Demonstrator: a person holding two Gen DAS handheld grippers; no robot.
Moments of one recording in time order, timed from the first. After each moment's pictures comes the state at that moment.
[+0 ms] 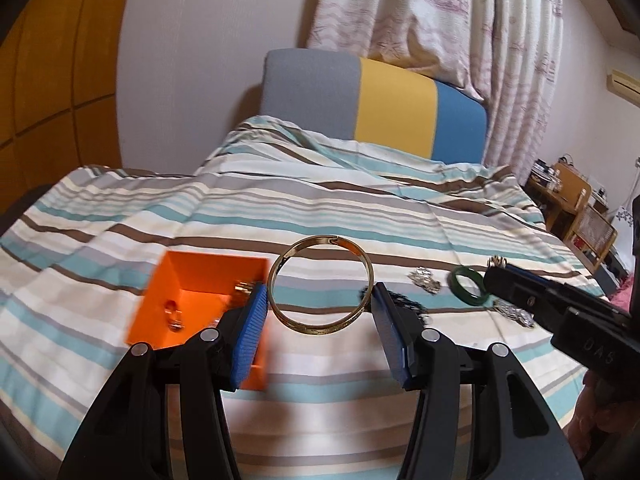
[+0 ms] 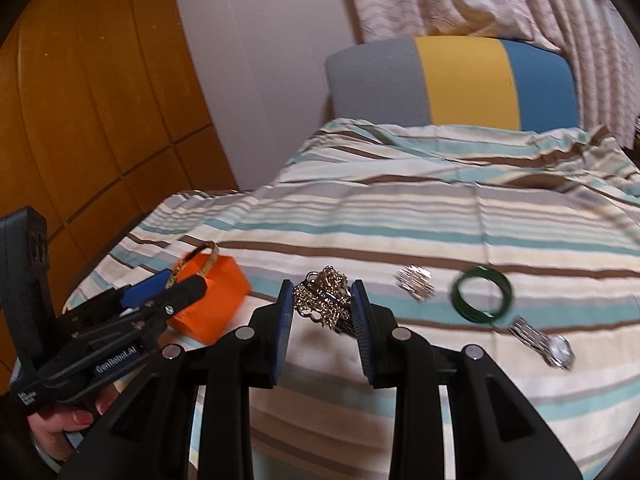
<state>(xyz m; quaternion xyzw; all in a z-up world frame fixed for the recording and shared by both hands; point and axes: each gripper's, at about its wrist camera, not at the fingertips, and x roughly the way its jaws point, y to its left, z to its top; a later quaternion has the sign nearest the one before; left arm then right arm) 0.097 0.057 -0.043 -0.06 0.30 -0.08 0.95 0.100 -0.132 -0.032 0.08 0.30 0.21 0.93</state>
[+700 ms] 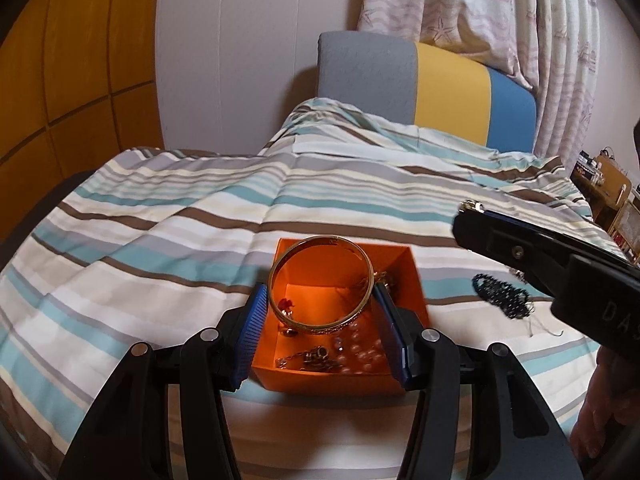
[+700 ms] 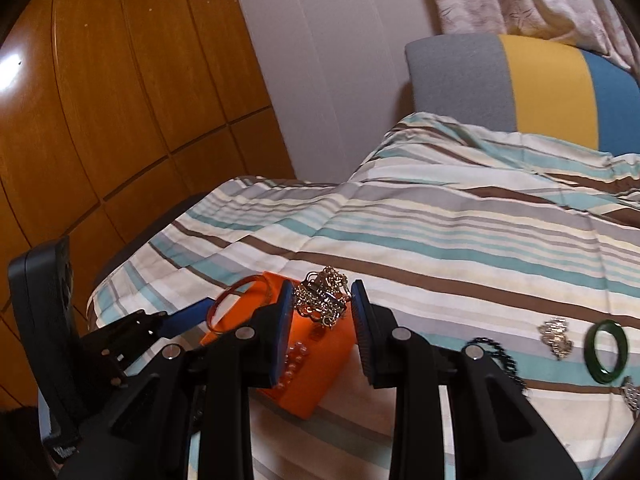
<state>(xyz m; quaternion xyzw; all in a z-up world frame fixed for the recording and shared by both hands) 0.120 0.128 -0.072 -0.04 0.33 -0.01 0.94 0.154 -0.007 -0.048 0.05 0.31 0.30 0.90</state>
